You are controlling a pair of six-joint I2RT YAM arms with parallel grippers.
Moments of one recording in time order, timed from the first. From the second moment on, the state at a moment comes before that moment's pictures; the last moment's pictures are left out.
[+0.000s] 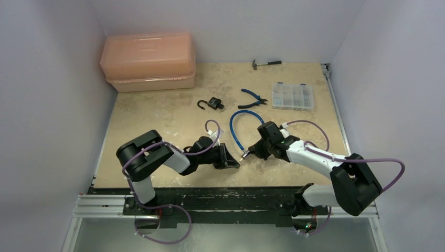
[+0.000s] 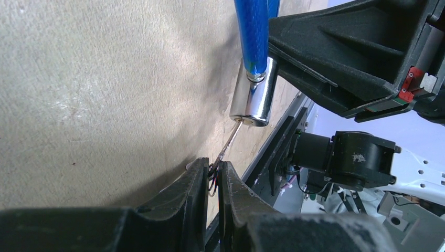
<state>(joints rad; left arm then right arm) -0.87 1.77 0.47 0.80 0.35 -1.14 0.61 1.30 0.61 -0.33 0.14 1.46</state>
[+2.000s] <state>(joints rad) -0.87 1.78 0.53 0.72 0.37 -1.16 0.62 1.30 0.59 -0.27 0.16 1.35</state>
